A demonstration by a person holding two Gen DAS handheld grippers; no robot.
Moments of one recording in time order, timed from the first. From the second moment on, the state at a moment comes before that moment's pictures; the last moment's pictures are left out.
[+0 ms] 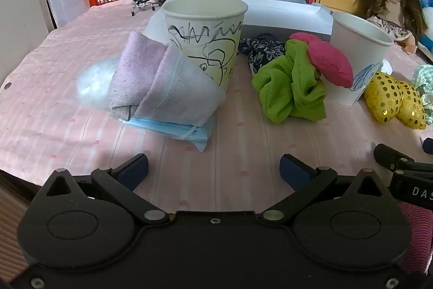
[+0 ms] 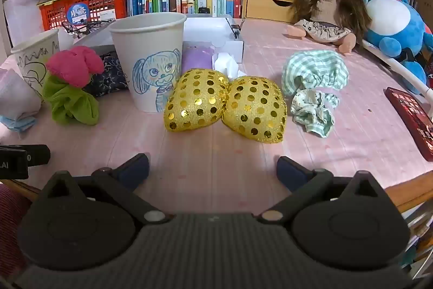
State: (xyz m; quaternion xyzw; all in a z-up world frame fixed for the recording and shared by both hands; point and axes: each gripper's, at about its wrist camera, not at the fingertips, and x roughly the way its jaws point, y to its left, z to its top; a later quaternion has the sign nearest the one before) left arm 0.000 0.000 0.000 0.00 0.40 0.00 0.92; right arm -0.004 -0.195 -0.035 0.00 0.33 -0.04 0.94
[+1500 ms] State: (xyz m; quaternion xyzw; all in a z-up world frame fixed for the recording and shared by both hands) left arm 0.000 0.003 0.000 0.01 0.40 -0.01 0.92; right arm -0.004 -0.194 -0.035 0.00 0.33 -0.04 0.94
